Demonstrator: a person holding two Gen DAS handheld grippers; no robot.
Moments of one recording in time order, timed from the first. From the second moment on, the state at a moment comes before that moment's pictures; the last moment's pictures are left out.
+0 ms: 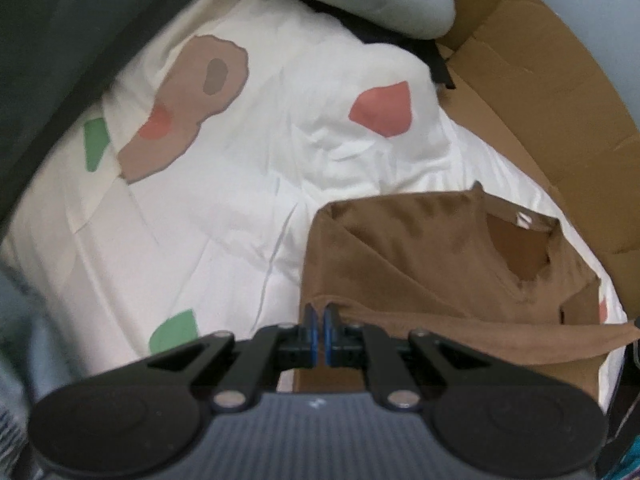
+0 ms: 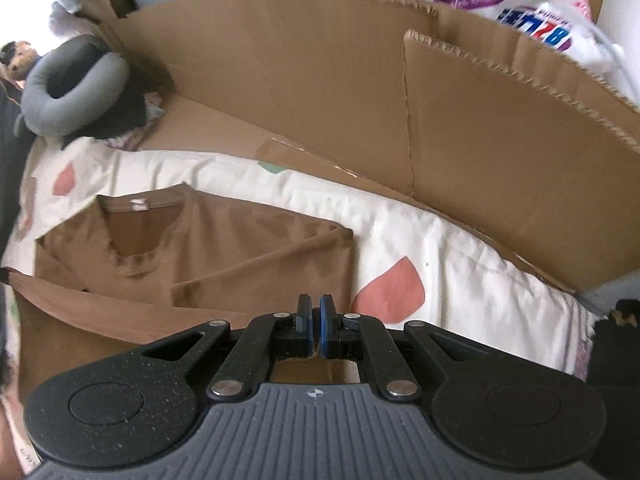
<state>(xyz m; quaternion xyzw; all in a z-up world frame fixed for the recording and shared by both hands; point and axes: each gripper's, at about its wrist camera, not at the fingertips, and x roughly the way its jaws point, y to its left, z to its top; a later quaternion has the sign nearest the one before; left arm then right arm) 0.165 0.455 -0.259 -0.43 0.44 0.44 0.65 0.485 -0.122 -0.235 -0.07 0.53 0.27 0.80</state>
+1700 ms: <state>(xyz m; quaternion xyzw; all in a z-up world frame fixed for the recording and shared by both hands) 0.171 0.442 -0.309 -0.29 0.43 0.45 0.73 0.484 -0.086 -0.335 -0.10 0.45 0.22 0.86</state>
